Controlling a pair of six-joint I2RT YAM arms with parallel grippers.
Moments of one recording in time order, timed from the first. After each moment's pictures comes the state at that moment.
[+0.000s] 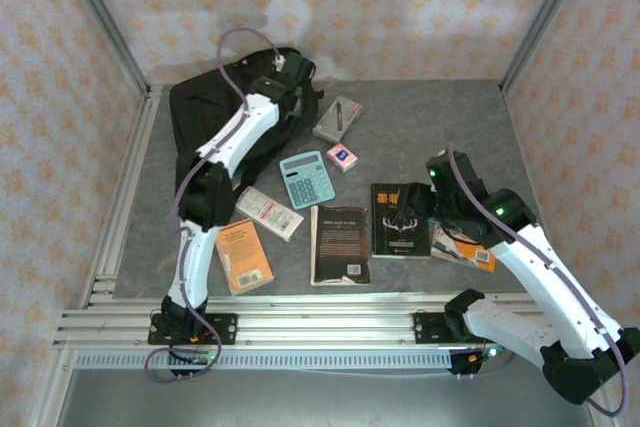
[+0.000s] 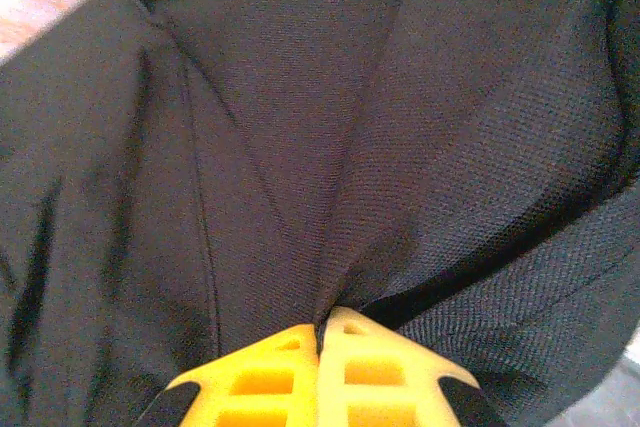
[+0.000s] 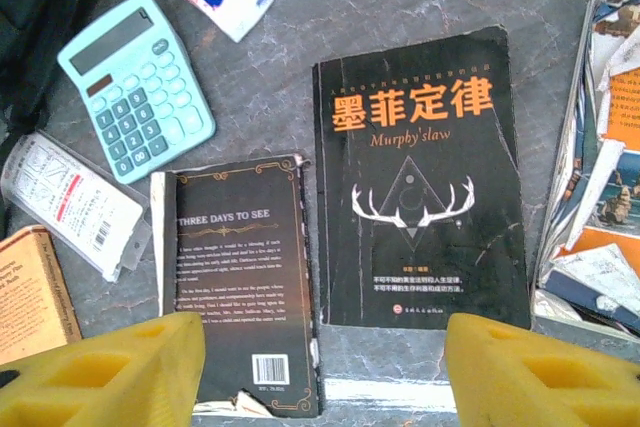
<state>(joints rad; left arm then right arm) -0.38 2.18 2.15 -0.86 -0.52 -0.22 0.53 0.94 1.12 -1.11 0.07 0.67</state>
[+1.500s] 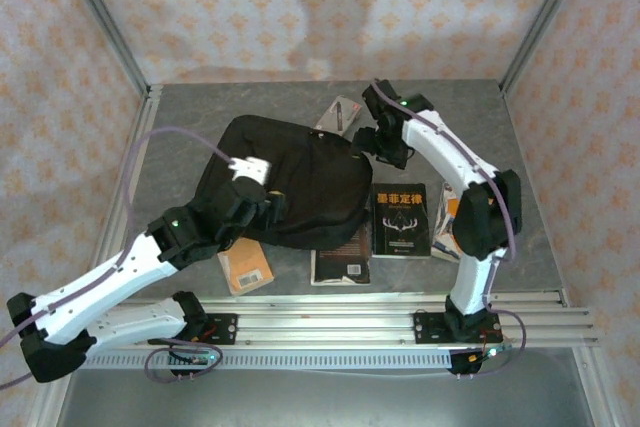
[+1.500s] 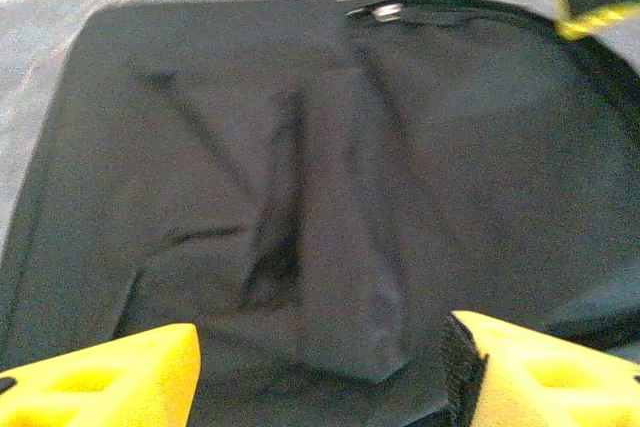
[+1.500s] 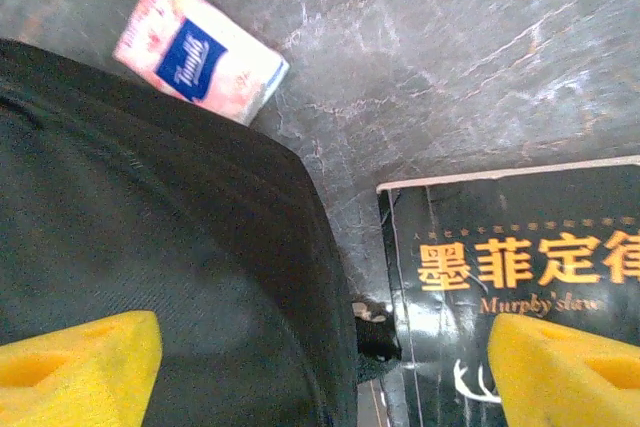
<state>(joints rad) -0.83 0.94 1.01 -0.85 -0.53 -0.50 0.44 1.89 1.72 -1.13 -0.04 0.65</state>
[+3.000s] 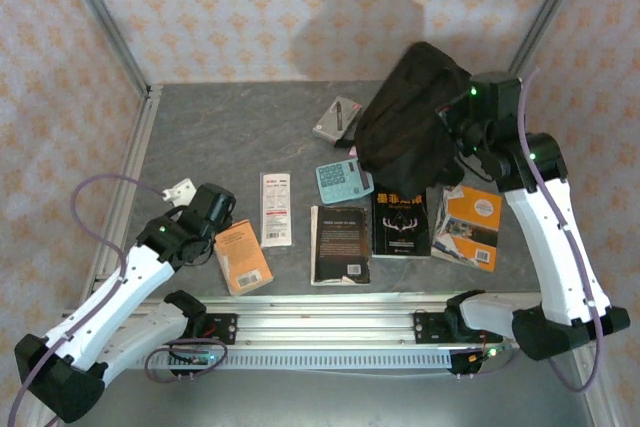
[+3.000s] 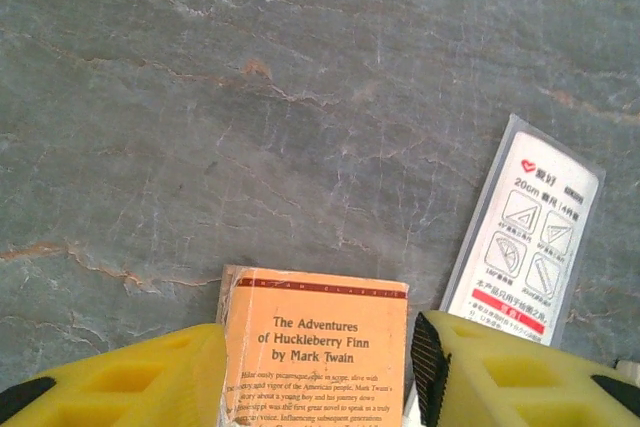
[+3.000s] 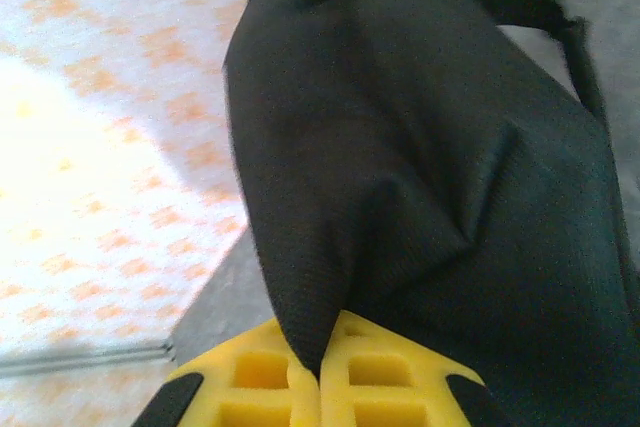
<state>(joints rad) -0.47 0.85 0.75 -0.94 -0.49 -1.01 0.30 1.19 1.61 -1.02 0.22 1.12</state>
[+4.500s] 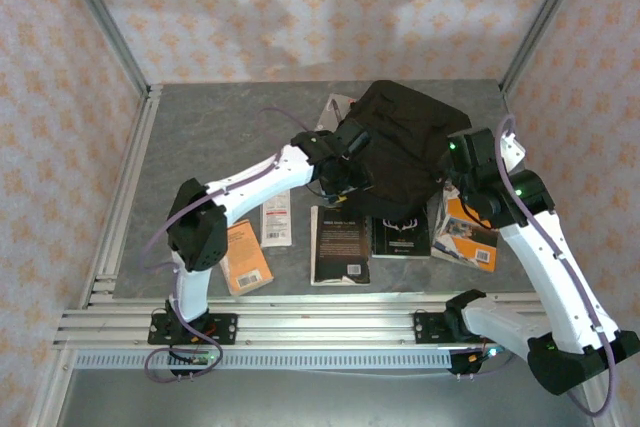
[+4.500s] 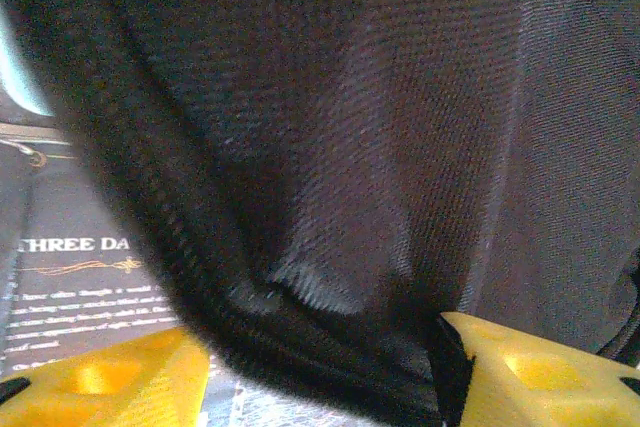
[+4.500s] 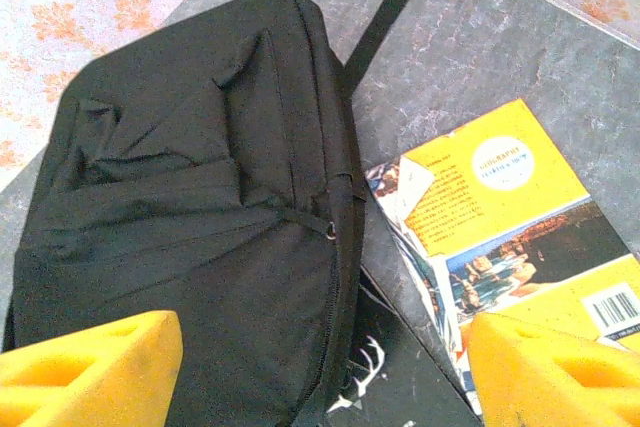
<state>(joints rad) -0.78 1.97 1.77 -0.93 0.12 -1.15 0.38 1.01 1.29 -1.20 0.49 1.04</state>
